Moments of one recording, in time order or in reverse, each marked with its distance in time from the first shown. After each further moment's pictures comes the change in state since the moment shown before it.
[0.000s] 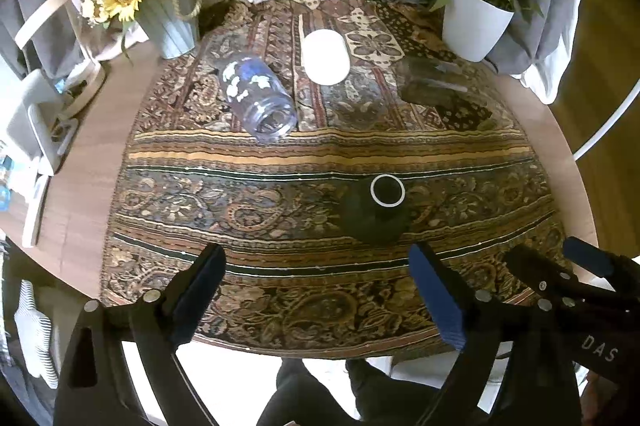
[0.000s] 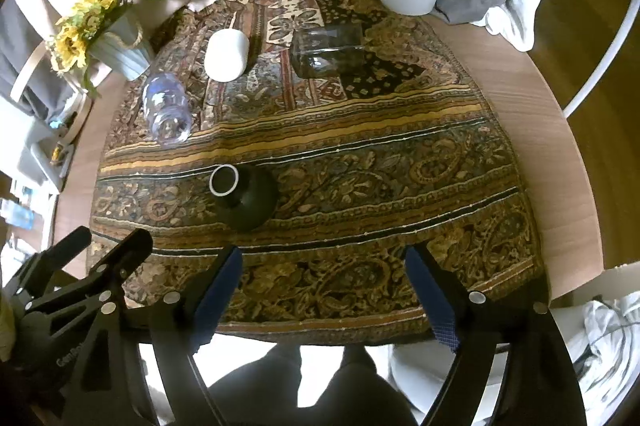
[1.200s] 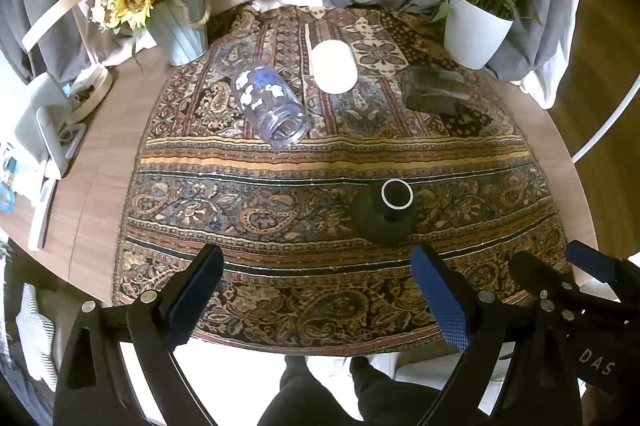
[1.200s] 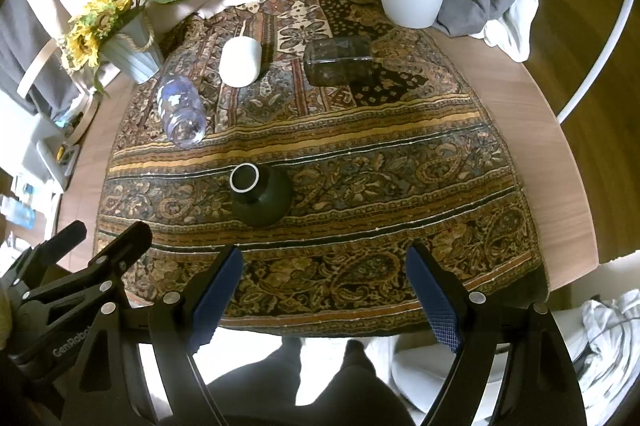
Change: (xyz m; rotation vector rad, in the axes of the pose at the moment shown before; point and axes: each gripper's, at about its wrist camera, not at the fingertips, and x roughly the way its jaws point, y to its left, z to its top) left arm -0.012 0.012 -0.001 0.011 -0.019 -0.003; right arm -0.015 0.017 -0.010 -0.007 -0.038 -0.012
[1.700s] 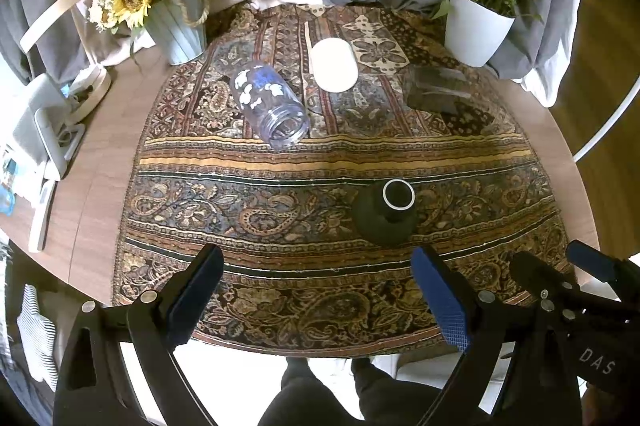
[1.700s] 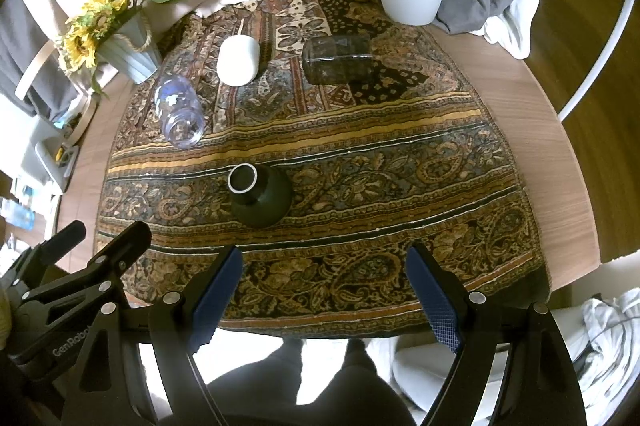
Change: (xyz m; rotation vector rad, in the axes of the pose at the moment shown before) left arm 0.003 0.000 0.002 0.003 0.006 -0.003; right arm 0.004 0.000 0.001 0.007 0.007 0.000
